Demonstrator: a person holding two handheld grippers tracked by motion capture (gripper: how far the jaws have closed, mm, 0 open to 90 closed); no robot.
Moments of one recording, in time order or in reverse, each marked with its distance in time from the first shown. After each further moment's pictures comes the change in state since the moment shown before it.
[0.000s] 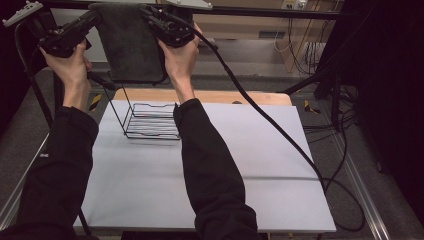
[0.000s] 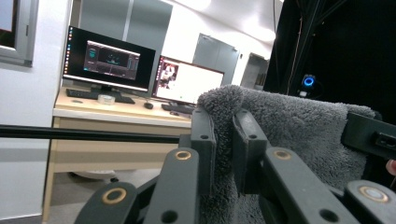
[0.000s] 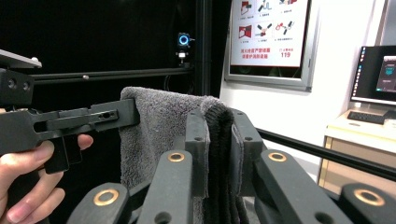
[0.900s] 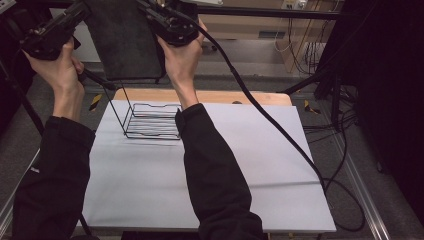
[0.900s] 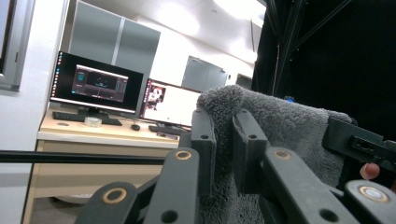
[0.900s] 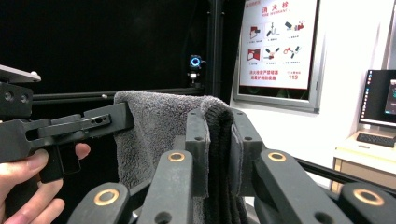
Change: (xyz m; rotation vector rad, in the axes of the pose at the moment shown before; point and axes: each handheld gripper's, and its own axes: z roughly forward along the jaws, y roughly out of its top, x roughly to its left) left arm -0.038 0.023 -0.034 -0.097 -0.041 0.007; right arm 0.021 0.028 -0.032 -0.078 0.034 -0.010
